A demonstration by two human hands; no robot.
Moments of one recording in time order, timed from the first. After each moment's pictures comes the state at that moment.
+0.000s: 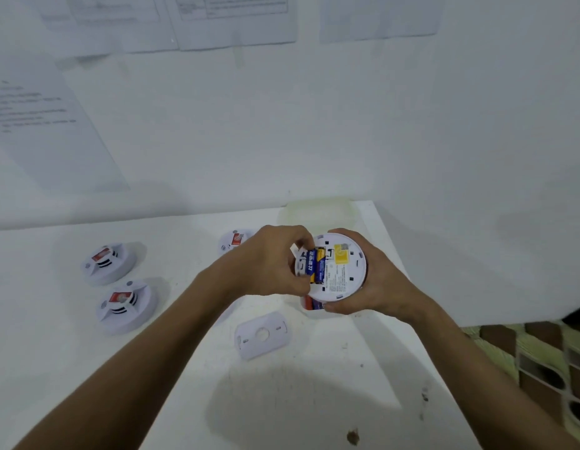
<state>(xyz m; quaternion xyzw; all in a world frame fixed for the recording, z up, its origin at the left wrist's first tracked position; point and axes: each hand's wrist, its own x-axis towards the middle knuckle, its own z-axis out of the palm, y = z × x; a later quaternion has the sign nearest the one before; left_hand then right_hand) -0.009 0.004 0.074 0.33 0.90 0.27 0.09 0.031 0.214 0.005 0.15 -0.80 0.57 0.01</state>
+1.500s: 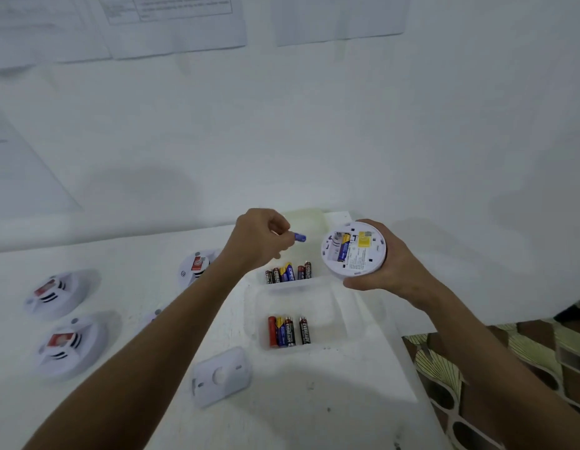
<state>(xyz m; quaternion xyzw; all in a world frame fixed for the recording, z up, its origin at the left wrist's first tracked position) -0.108 0.082 0.039 0.13 0.89 0.44 0.03 -0.022 0.318 -0.003 0.05 -0.80 0.59 0.04</state>
